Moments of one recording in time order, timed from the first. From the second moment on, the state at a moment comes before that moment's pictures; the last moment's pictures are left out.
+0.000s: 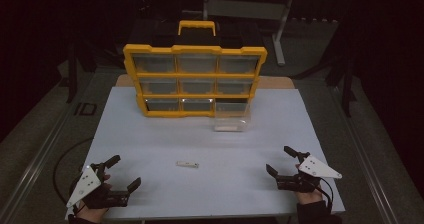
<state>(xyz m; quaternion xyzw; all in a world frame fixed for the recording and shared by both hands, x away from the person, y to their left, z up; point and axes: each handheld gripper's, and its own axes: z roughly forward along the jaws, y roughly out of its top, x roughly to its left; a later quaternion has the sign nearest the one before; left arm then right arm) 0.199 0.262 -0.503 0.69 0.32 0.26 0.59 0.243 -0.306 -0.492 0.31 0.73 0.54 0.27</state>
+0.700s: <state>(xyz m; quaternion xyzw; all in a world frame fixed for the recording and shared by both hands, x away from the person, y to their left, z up) 0.197 0.262 -0.502 0.69 0.32 0.25 0.60 0.242 -0.309 -0.486 0.30 0.74 0.56 0.23</state>
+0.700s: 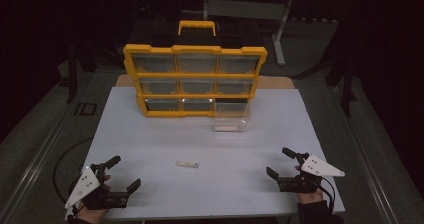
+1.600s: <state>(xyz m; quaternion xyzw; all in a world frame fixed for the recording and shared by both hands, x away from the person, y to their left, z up) 0.195 0.264 -0.500 0.69 0.32 0.25 0.60 0.260 -0.273 -0.451 0.25 0.77 0.55 0.18</state>
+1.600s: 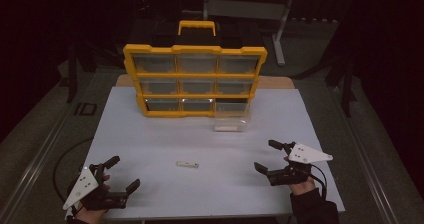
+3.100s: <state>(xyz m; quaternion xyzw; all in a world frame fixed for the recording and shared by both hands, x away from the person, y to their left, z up) 0.196 0.263 -0.501 0.69 0.32 0.24 0.61 0.309 -0.155 -0.452 0.15 0.84 0.51 0.07</state>
